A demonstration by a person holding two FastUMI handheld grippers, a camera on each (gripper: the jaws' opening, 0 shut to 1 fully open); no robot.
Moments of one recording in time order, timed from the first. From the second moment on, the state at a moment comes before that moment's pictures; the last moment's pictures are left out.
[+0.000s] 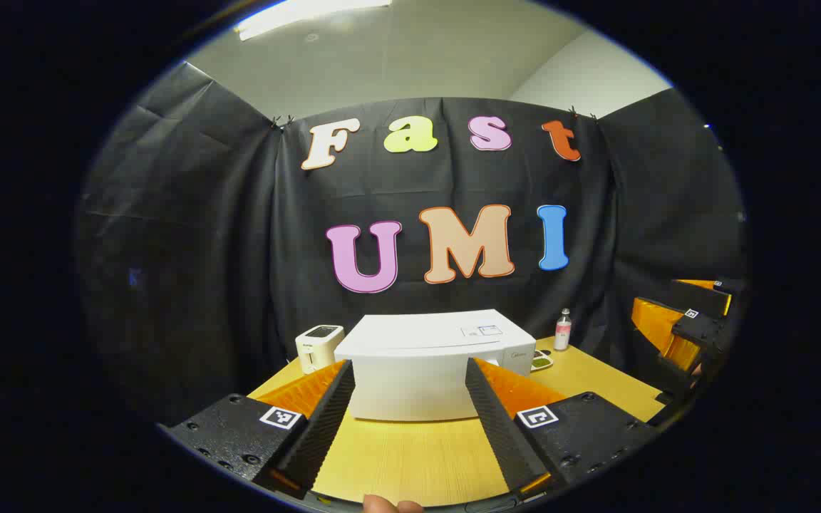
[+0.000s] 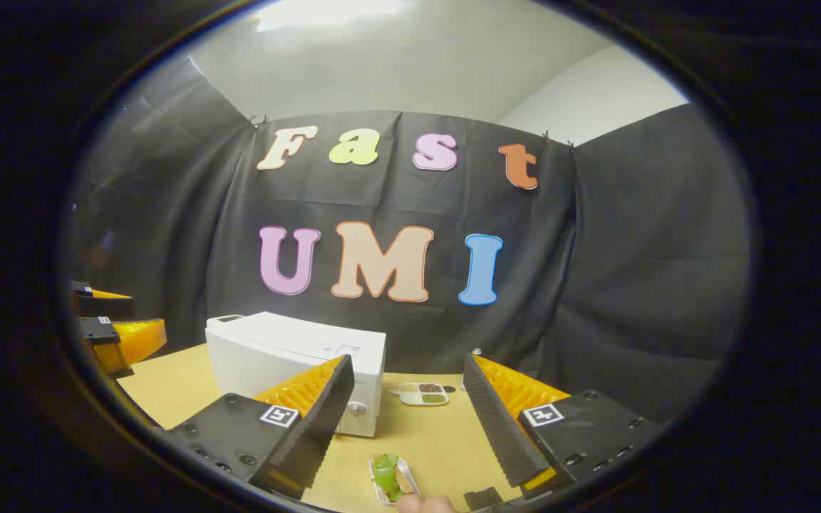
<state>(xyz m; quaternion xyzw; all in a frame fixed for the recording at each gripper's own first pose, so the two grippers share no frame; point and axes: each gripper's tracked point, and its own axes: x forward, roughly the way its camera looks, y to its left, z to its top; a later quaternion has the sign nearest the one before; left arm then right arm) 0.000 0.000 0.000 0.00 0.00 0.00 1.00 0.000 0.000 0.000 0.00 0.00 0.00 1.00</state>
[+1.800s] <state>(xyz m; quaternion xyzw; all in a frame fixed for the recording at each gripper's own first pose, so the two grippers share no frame) 0.052 -0.067 -0.041 0.01 0.02 -0.05 1.00 0.002 -0.040 0.009 -0.02 -0.02 -0.02 1.00</state>
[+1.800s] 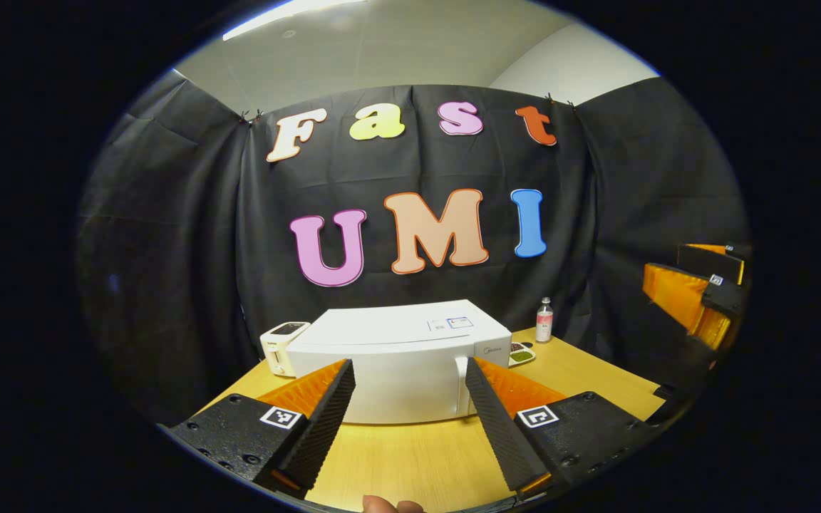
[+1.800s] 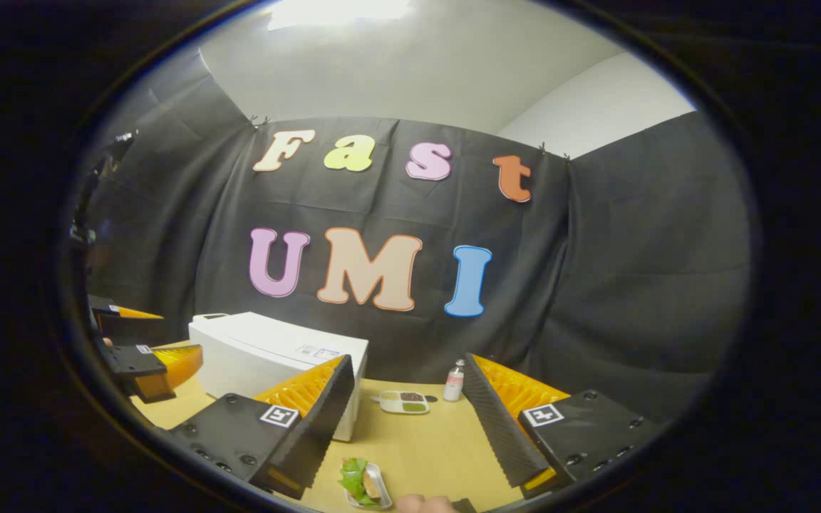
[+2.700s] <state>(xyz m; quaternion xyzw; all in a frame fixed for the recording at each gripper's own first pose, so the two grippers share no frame) 0.172 -0.141 -0.129 0.02 0.07 -0.09 0.99 -0.043 -0.129 0.003 -0.04 0.02 -0.09 0.99</state>
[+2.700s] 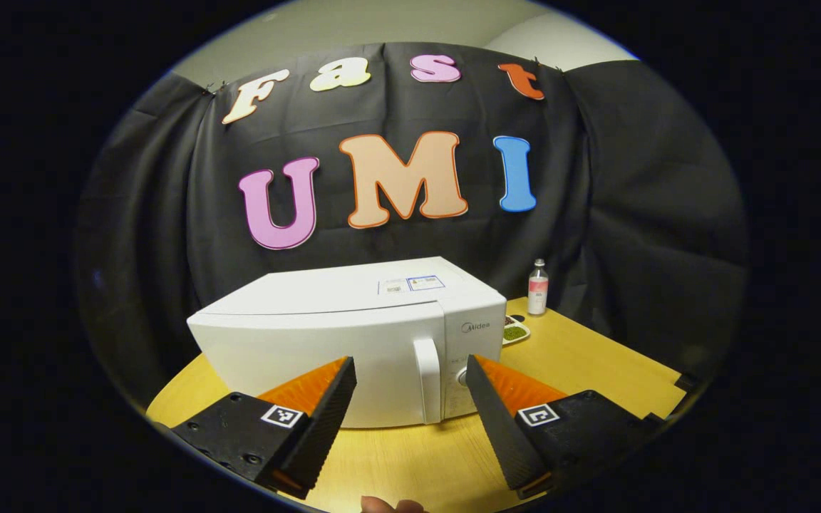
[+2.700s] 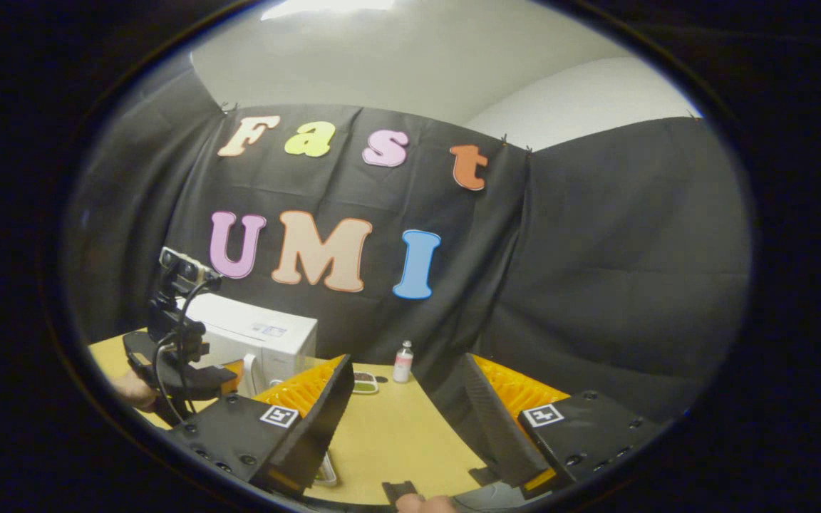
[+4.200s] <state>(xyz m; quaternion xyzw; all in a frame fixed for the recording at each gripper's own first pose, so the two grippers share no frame) 0.225 -0.161 -0.225 0.02 0.17 -0.10 0.98 -0.056 -0.150 -0.018 -0.02 0.08 -0.12 0.99</state>
